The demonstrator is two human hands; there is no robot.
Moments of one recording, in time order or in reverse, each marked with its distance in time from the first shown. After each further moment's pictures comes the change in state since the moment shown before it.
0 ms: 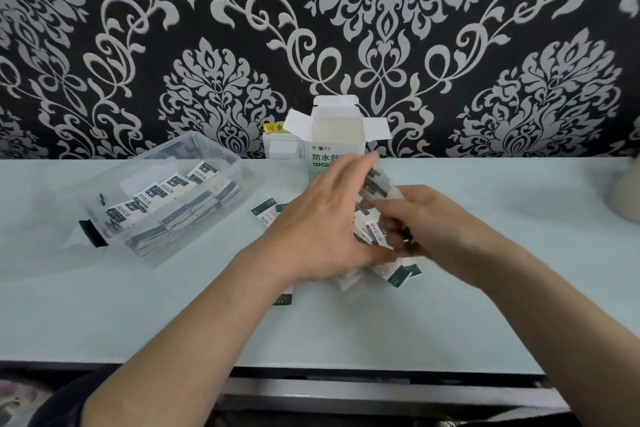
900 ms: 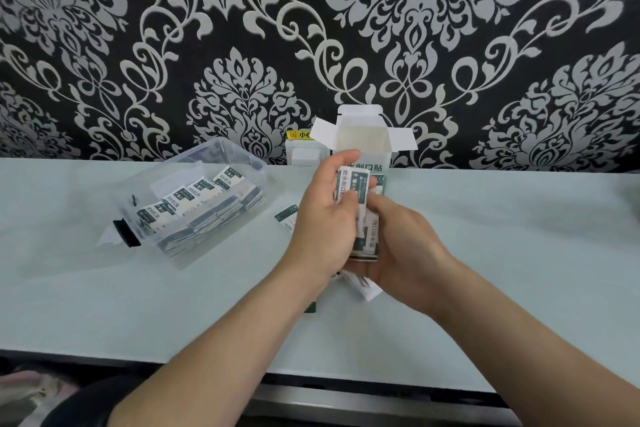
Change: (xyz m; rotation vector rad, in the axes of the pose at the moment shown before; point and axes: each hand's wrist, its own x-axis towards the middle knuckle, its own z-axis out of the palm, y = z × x) left_hand -0.004 0.002 0.002 -0.983 0.464 -0.322; right_hand 0.011 -0.006 0.061 0.694 -0.096 0.076
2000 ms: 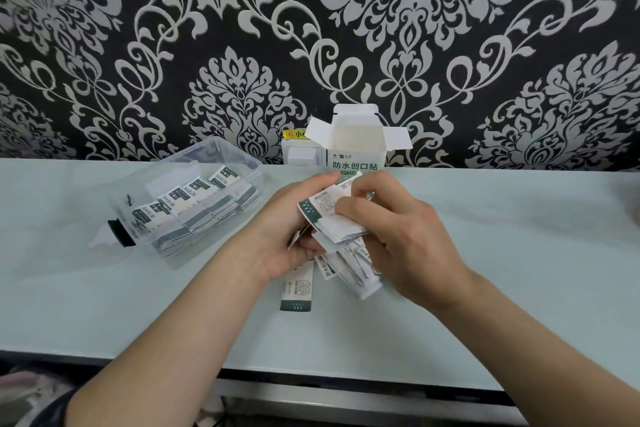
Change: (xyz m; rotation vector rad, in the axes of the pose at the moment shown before) left_hand 0.020 0.001 -0.037 -0.328 -0.232 -0.582; right_hand -0.005 -0.005 -0.021 -1.465 -0.006 -1.285
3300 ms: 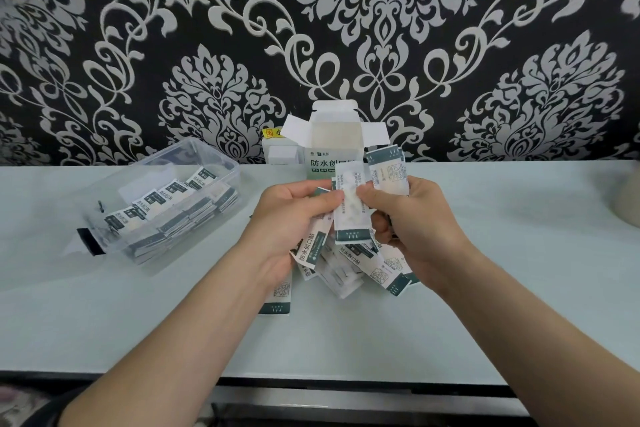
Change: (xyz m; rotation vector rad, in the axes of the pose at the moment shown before) left_hand 0.004 -0.008 0.026 0.129 0.191 0.172; right_hand 0.001 0.022 -0.011 0.966 0.156 1.170
